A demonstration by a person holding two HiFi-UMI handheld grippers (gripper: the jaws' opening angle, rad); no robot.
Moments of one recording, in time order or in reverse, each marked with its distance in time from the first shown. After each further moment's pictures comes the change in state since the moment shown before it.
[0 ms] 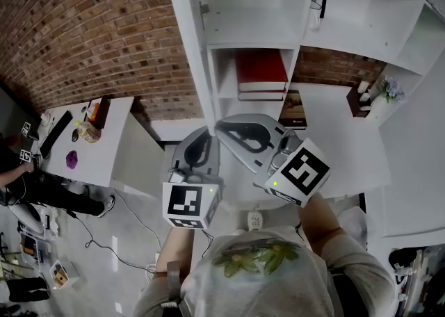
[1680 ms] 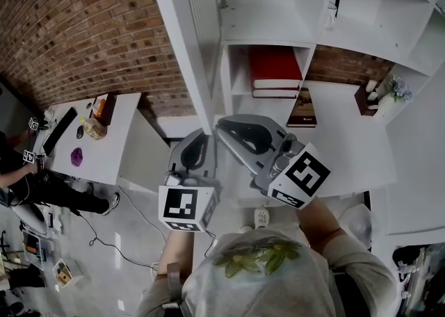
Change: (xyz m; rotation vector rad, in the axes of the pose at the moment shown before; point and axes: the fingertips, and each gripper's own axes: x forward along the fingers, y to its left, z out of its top) left arm -0.030 0.049 -0.009 -0.024 0.017 0.027; right arm 0.037 0.018 0.005 0.111 -0.152 -0.028
